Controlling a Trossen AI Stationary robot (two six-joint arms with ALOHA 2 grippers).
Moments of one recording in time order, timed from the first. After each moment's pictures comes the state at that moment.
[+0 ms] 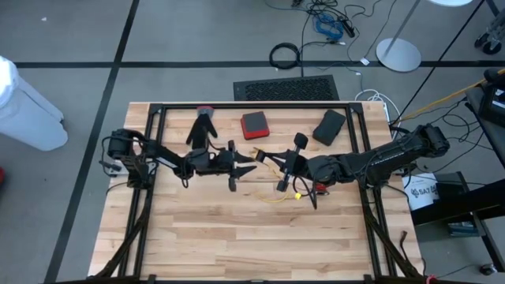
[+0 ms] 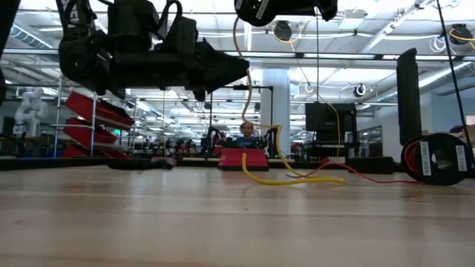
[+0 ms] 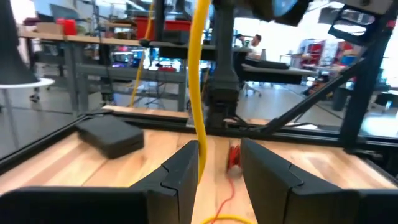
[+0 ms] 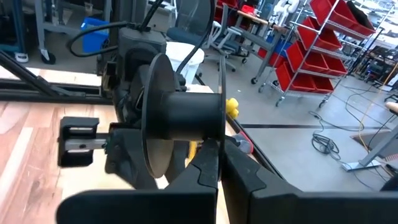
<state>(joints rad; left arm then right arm) 0.03 1.76 0.54 1.31 0.02 -0.07 0.24 1.32 0.89 0.24 0.68 -0.12</state>
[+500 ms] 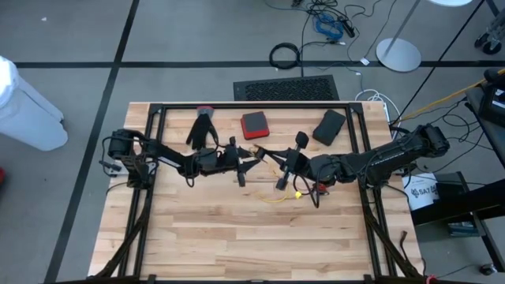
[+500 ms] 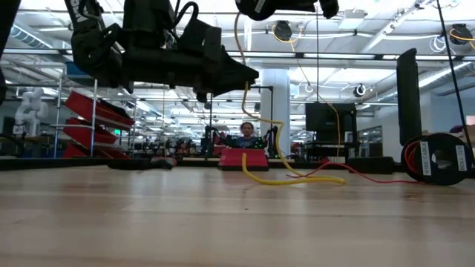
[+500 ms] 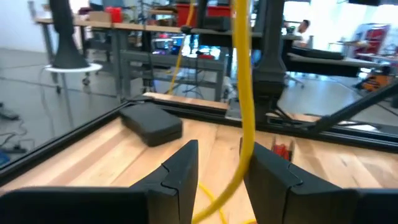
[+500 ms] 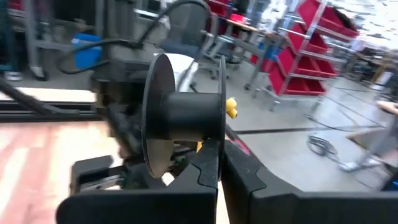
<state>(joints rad) 0.03 1.77 0.62 1.16 -0.17 -0.08 0.25 1.32 0.89 0.29 0.74 -0.12</state>
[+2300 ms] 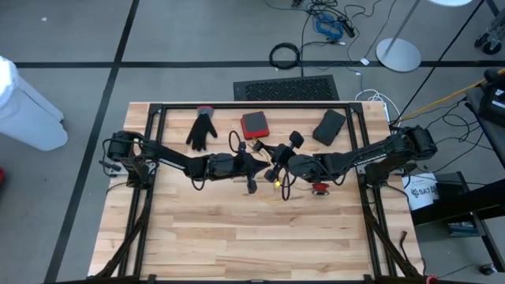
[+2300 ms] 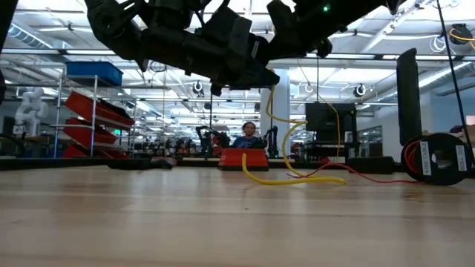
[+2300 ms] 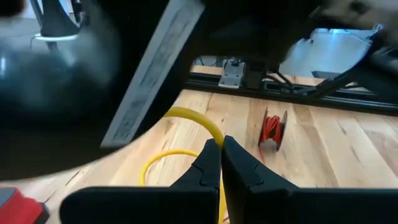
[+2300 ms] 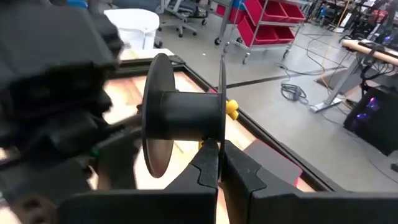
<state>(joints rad) -0.05 1.76 0.83 0.76 -0.24 -0.07 0.14 1.48 0.89 0.22 0.78 0.10</state>
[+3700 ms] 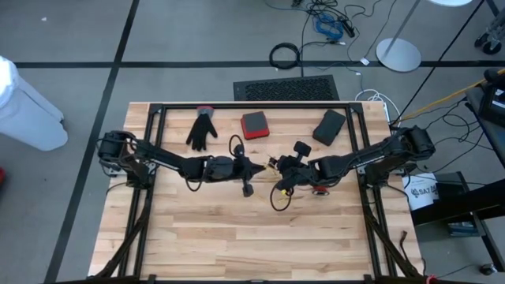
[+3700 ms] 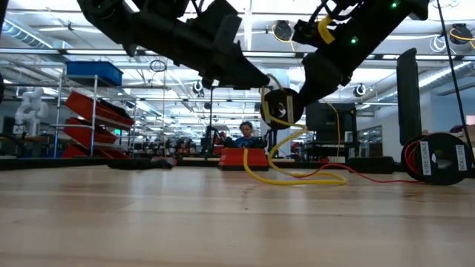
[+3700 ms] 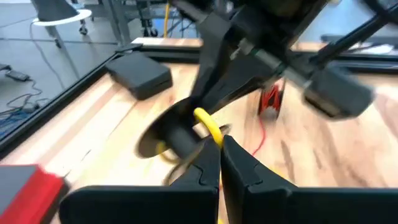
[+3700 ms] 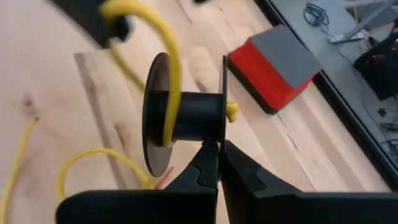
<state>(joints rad) -0.07 1.67 0.84 0.52 -0.29 -0.03 0.19 1.49 0.89 -0.30 0.67 0.31</state>
